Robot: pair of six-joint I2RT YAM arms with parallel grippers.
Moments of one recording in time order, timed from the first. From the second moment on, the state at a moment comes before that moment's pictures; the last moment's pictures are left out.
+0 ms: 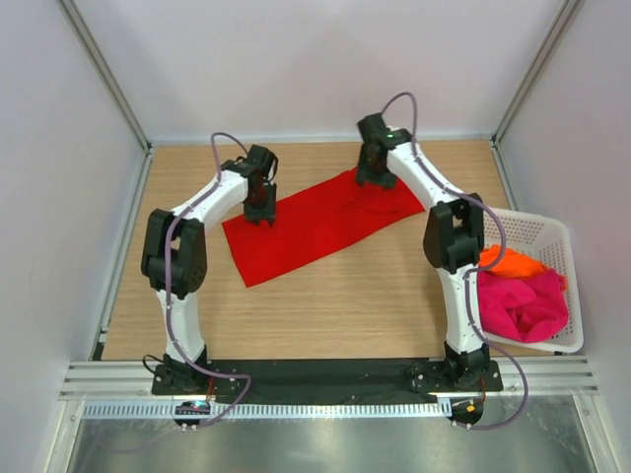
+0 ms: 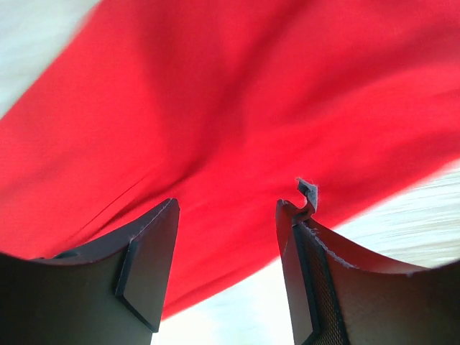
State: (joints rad) left arm -0.36 2.02 1.63 -0.83 -0.05 -0.30; right arm 0.32 2.25 2.11 -0.95 0.27 0.51
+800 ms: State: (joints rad) left arm -0.36 1.27 1.01 -0.73 0.12 -0.60; right arm 0.69 2.22 1.76 -0.76 0.19 0.48
